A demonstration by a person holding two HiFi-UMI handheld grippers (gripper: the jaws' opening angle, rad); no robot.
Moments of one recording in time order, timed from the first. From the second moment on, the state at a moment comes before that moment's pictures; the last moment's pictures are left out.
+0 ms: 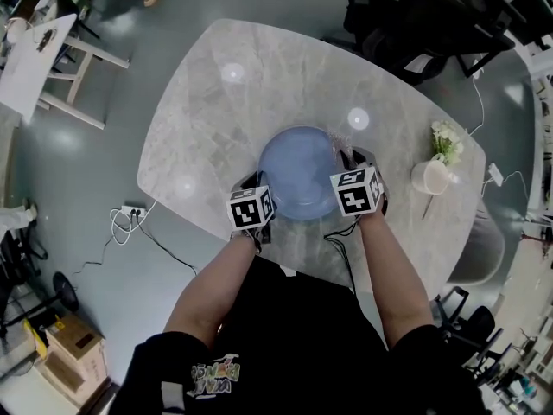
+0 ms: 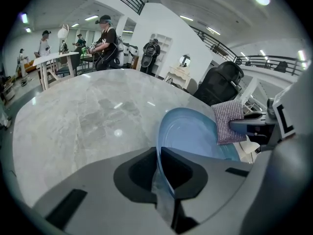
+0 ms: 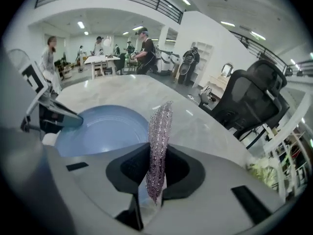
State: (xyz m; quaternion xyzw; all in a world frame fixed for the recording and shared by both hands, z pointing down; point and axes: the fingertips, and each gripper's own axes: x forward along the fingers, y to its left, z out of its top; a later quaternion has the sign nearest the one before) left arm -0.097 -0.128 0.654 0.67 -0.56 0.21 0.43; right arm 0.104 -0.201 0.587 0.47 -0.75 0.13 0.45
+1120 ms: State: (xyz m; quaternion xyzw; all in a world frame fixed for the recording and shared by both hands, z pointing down) left arm -0.098 -0.128 0.654 0.66 -0.58 0.19 0.44; right arm 0.012 -0.108 0.636 0.28 -0.78 0.15 0.53
